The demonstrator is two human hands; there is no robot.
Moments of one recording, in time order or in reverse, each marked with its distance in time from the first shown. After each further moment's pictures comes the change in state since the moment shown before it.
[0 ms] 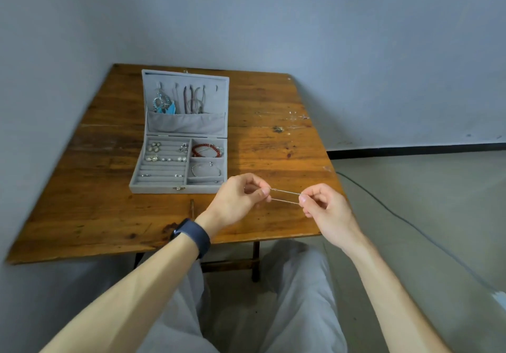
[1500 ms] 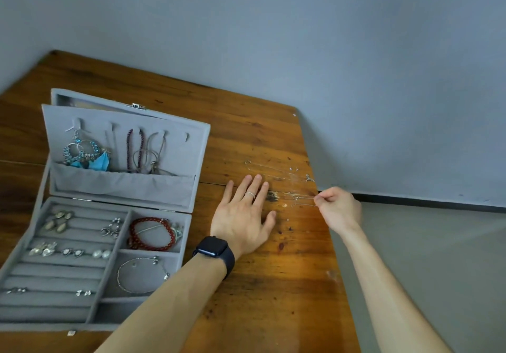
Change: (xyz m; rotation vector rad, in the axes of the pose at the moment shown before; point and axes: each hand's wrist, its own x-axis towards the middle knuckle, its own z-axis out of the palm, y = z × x) left_hand 0.234 -0.044 0.011 1.034 0.056 0.036; right_hand 0.302 0.041 -0.035 -0.575 0.182 0.222
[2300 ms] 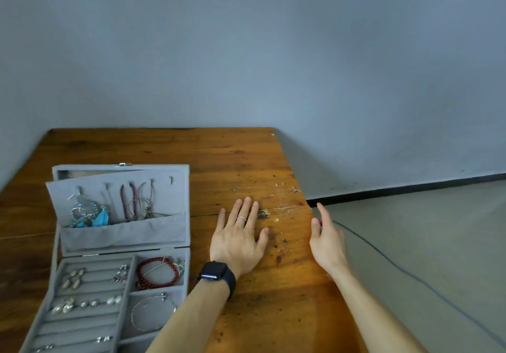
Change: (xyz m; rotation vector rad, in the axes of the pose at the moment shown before) left_hand -0.002 0.003 -0.005 0.053 -0.056 -0.010; right_hand -0.047 0.032 0.035 0.205 0.026 0.047
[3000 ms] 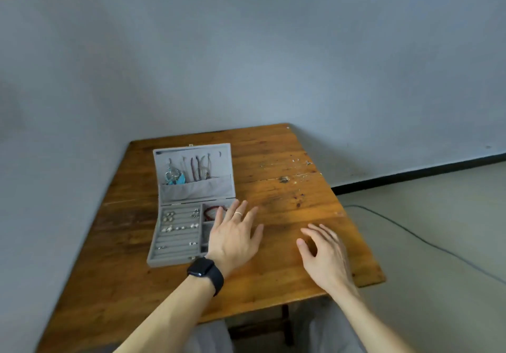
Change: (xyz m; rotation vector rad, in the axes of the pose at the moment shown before) left_hand -0.186 -0.024 -0.057 0.092 0.131 0.015; right_hand -0.210 0.008 0.006 -0.085 0.076 -0.358
